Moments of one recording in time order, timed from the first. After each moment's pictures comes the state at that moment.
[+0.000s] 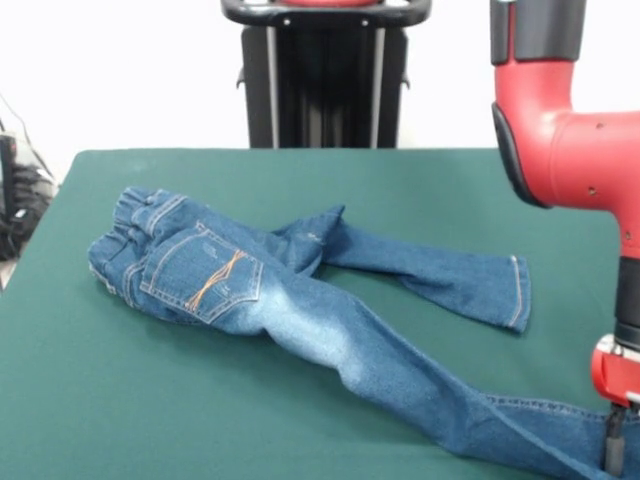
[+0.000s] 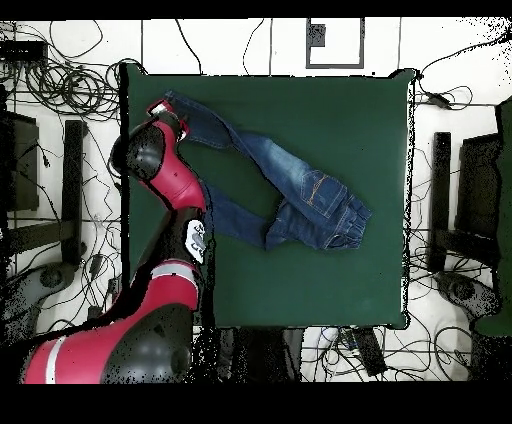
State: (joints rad) arm 0.34 -0.08 -0.10 1.21 1.22 -0.16 1.83
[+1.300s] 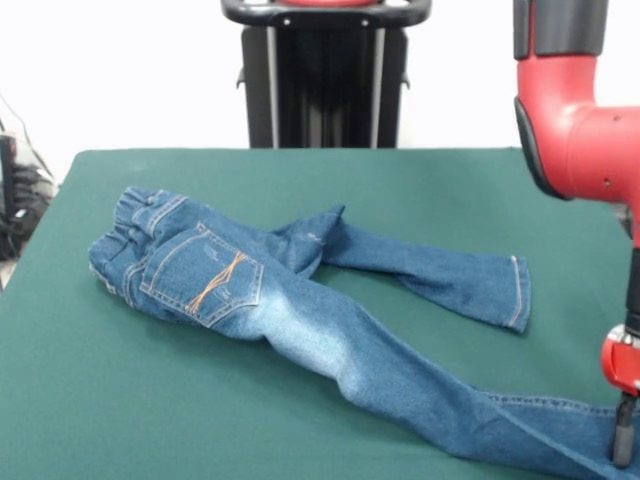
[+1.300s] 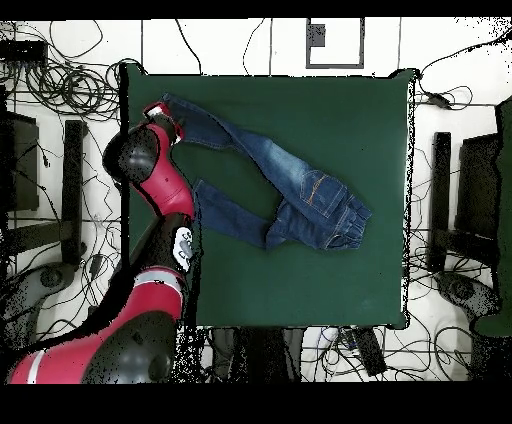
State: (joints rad) arm 0.39 -0.08 -0.13 1.22 1.36 -0.18 1.83
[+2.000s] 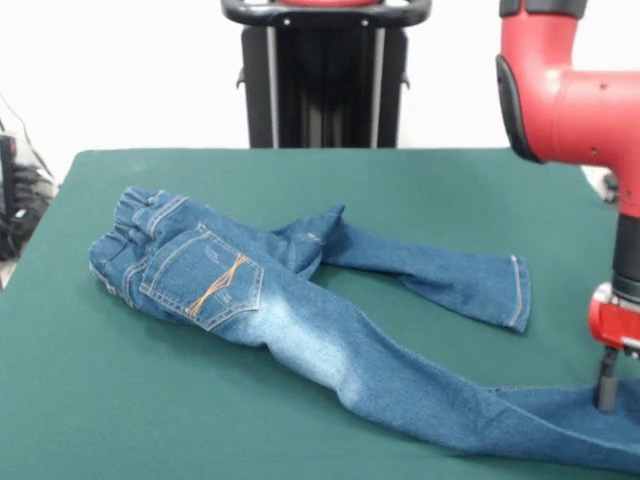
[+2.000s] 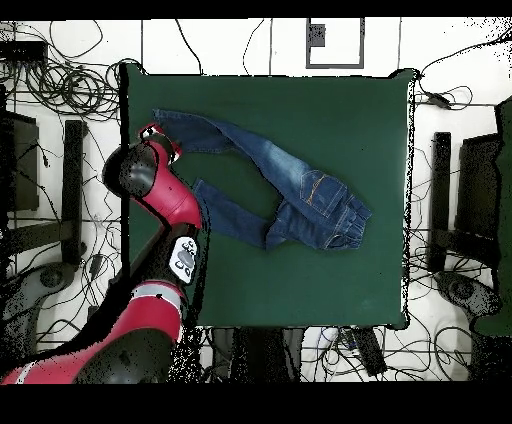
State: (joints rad) arm 0.39 -0.15 -0.18 1.35 1.18 -0.01 1.83
